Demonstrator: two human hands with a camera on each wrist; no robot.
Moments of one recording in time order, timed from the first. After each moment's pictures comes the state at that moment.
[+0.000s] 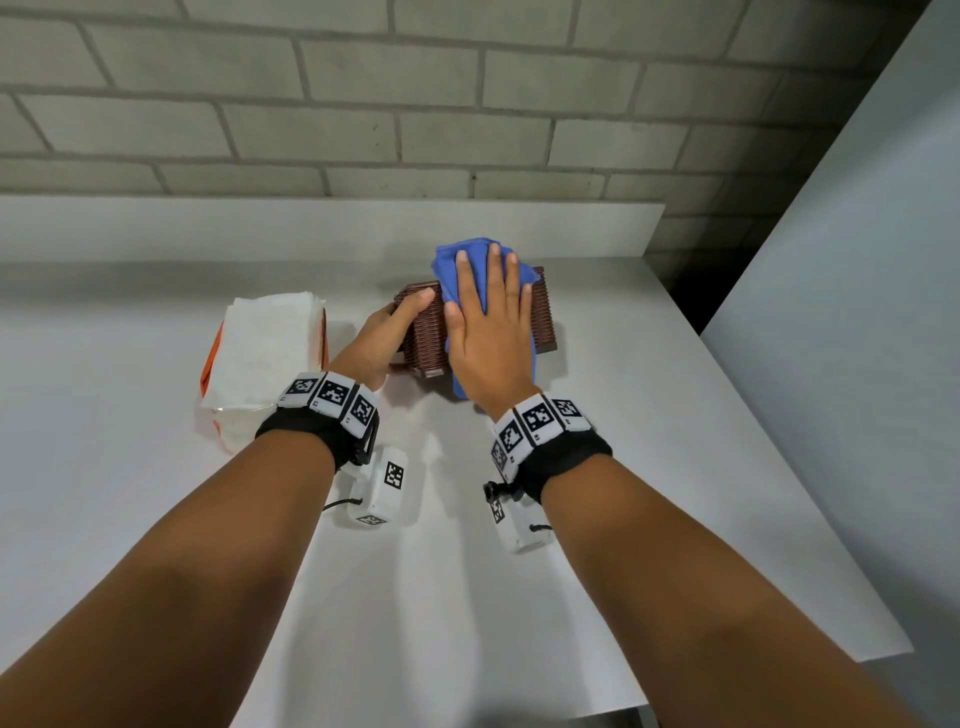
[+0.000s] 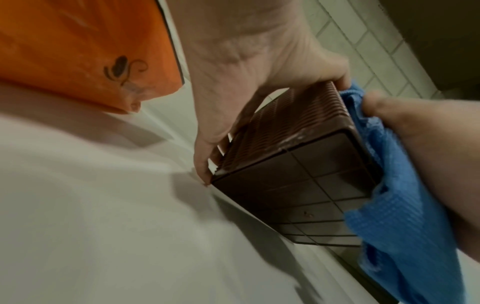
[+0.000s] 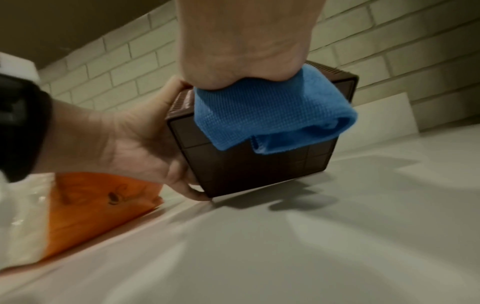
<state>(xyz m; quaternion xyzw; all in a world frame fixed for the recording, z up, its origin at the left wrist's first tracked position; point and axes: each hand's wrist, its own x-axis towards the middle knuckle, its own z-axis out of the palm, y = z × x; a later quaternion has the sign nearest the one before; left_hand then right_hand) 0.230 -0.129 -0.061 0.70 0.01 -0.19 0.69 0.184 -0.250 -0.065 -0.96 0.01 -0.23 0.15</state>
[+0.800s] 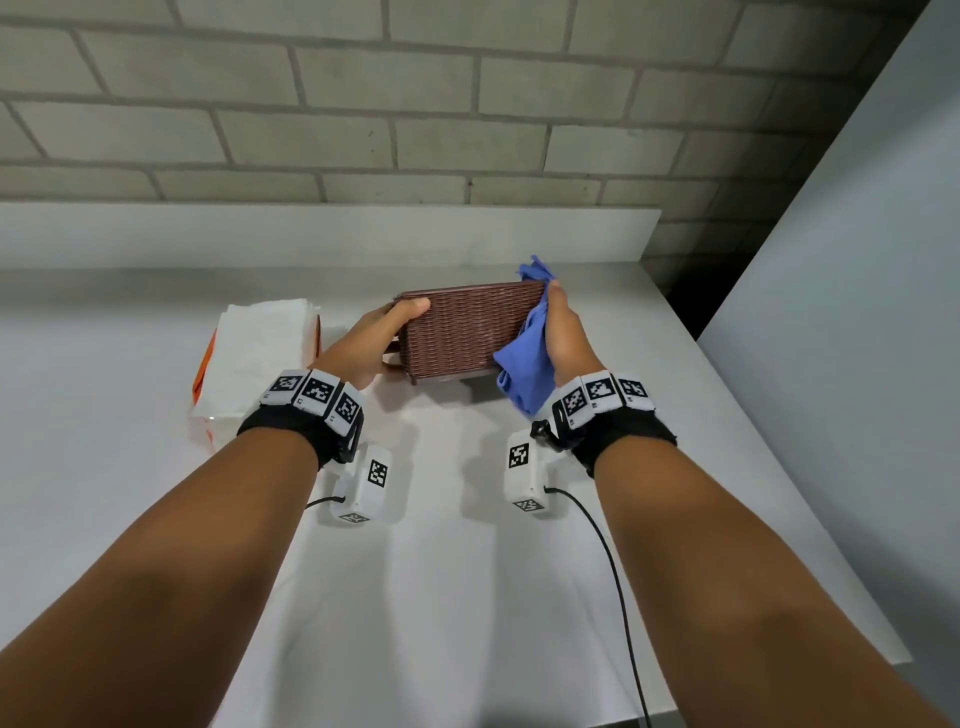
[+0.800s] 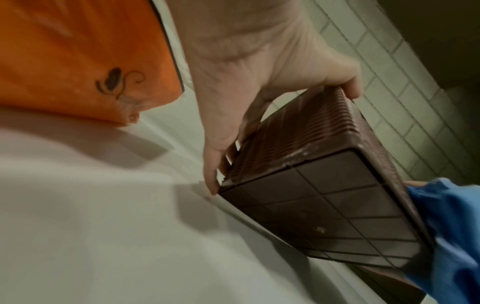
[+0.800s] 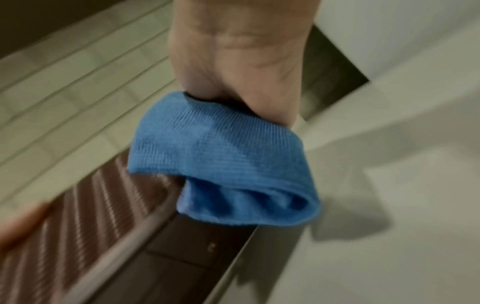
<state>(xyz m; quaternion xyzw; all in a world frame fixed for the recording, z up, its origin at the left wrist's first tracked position) 0.238 -0.121 -0.056 0.72 -0.02 -0.23 0.66 0.201 -0.324 -0.052 -0.68 0.22 -0.08 0.69</state>
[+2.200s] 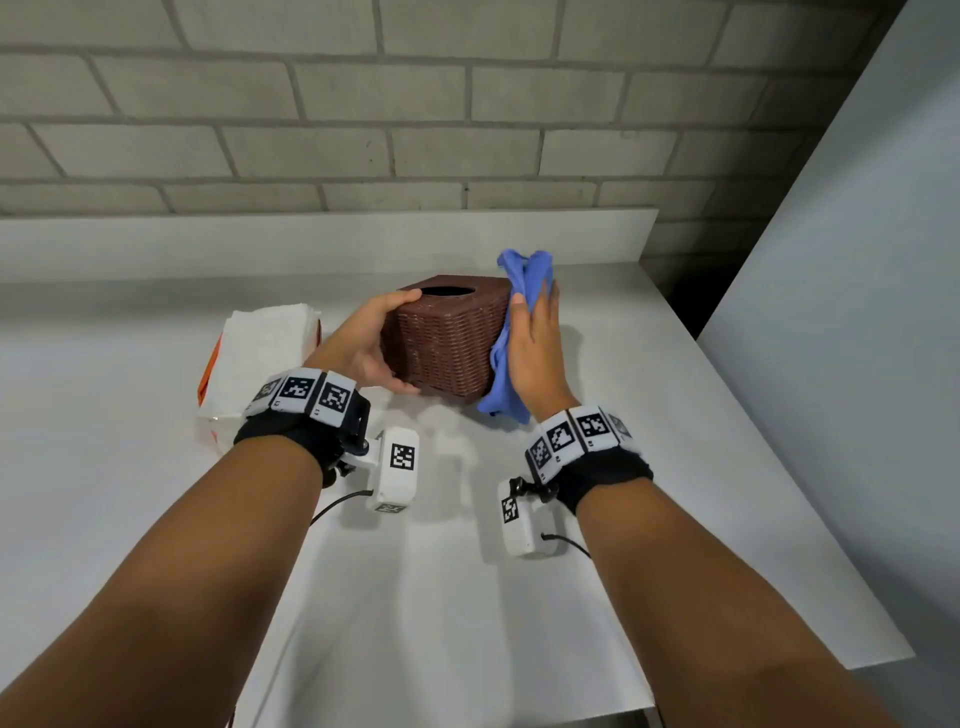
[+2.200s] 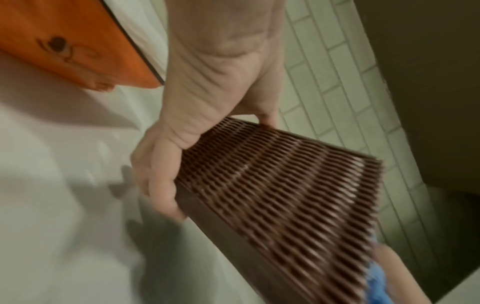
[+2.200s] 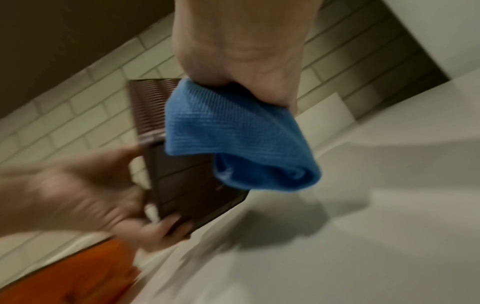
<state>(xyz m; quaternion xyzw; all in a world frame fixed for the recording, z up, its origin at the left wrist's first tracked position) 0.222 -0.132 -0.020 0.63 0.13 -0.33 0.69 0.174 -0.294 -0.059 -0.79 0.08 -0.20 0.58</state>
